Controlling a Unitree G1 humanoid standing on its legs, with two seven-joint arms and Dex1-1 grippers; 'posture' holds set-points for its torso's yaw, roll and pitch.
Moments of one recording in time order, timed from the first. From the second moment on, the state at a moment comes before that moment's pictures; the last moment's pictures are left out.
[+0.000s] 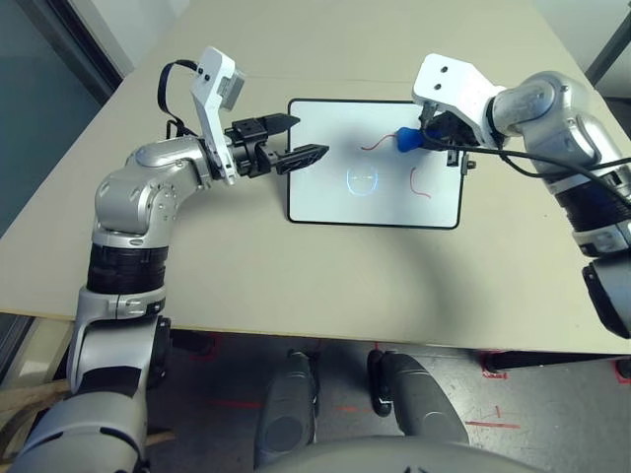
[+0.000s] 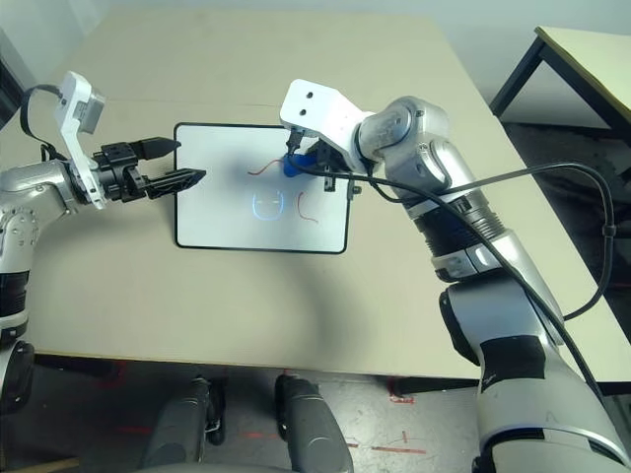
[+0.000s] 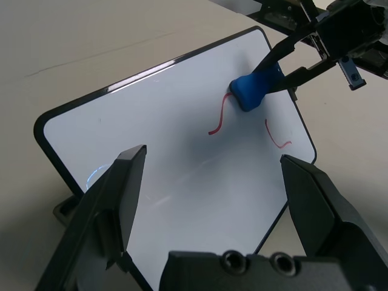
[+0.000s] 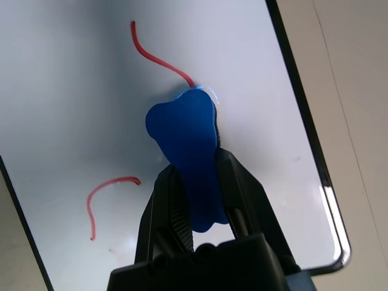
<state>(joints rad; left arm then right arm) -0.72 0.61 0.06 -0.02 -0.47 0.74 -0.86 -1.11 -0.63 0.47 0.33 -0.32 0.27 1.13</state>
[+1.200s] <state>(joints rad) -0.68 0.61 0.06 -0.09 -0.51 0.79 -0.81 -1.14 -0.55 0.46 0.36 -0.33 0.28 1.15</state>
